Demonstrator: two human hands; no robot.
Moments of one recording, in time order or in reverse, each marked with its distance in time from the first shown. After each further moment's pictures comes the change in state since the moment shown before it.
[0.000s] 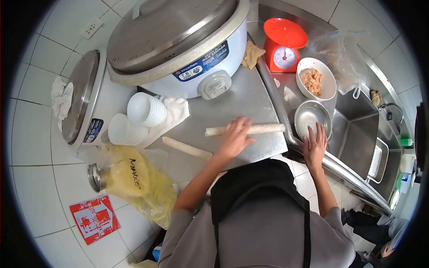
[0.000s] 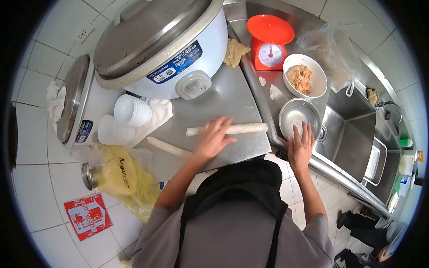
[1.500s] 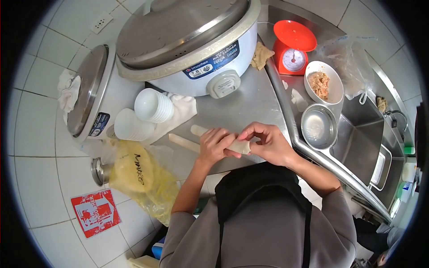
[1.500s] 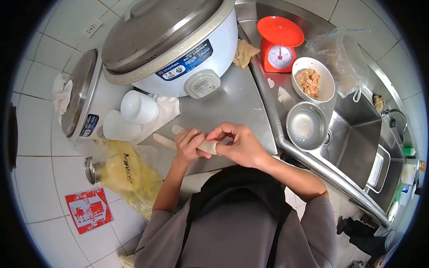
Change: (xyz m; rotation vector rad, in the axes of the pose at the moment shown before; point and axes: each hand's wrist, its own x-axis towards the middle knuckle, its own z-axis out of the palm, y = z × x) left_hand -0.022 -0.014 -0.073 0.024 0.456 0.296; right_hand 0.086 -0.170 -0.057 1.499 -0.887 0.043
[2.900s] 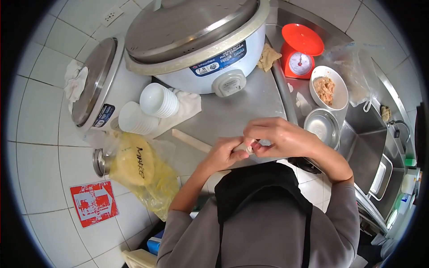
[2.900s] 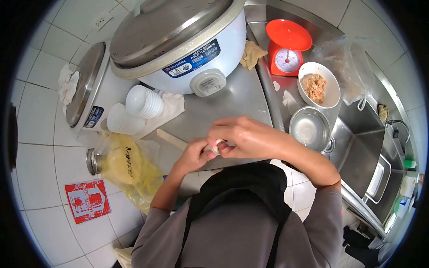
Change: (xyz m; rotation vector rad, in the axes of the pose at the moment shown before) left_hand 0.015 0.038 -0.017 -0.618 -0.323 -0.542; right_hand 0.010 -0.068 -0.022 -0.639 -0.376 -0.434
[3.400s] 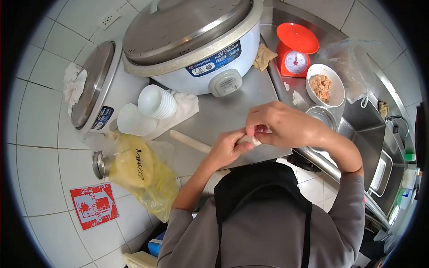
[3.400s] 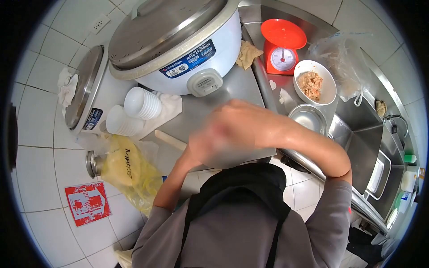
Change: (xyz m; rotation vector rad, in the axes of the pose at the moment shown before) left_hand 0.018 0.011 0.009 0.002 0.006 -0.072; right_hand 0.004 -0.008 -0.017 -0.231 -0.014 0.026
